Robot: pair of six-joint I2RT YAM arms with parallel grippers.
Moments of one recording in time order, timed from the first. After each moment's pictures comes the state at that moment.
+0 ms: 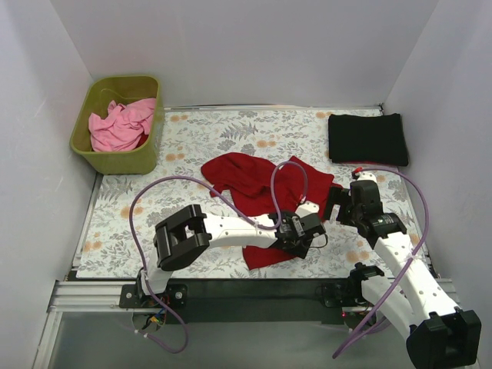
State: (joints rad) left arm -1.30 2.01 1.45 -0.55 -0.27 -0.75; right arm 0.24 0.80 0.57 -0.60 0.13 0.36
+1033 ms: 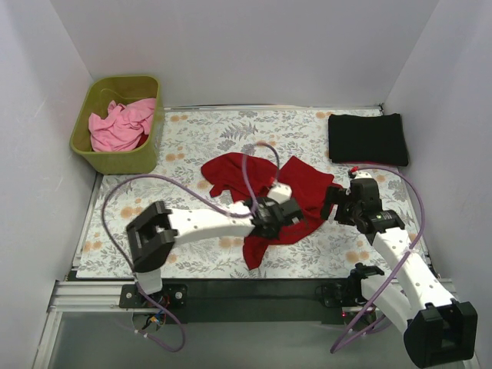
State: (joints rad) left arm -1.25 1.85 1.37 -0.75 -0.45 -0.80; right arm 0.21 0.85 0.57 -0.57 0.03 0.34
